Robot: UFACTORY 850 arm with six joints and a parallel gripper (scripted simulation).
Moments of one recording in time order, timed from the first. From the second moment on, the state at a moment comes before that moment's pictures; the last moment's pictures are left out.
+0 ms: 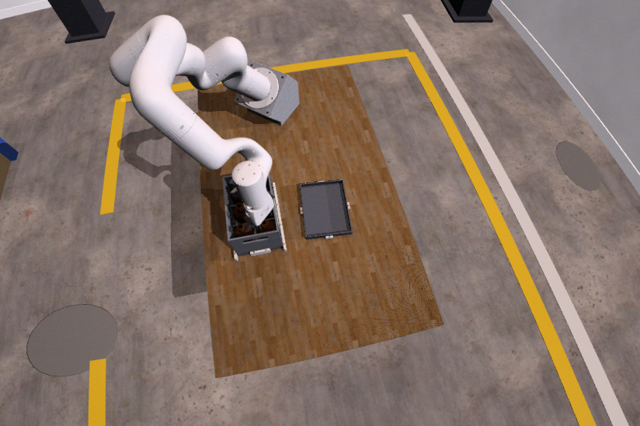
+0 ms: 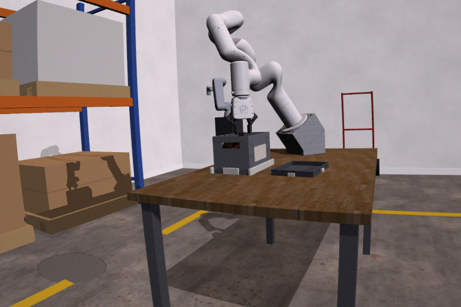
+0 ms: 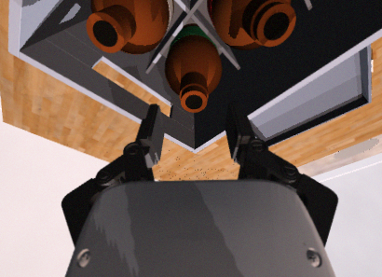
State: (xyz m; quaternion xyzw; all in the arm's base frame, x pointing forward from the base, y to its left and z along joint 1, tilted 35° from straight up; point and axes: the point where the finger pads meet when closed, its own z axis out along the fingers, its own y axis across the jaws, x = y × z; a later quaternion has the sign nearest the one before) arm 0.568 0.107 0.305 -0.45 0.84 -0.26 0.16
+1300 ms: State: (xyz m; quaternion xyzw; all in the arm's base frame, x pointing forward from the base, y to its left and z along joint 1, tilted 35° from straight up) arm 0.572 0.104 0.298 -0.45 0.84 -0.26 0.16
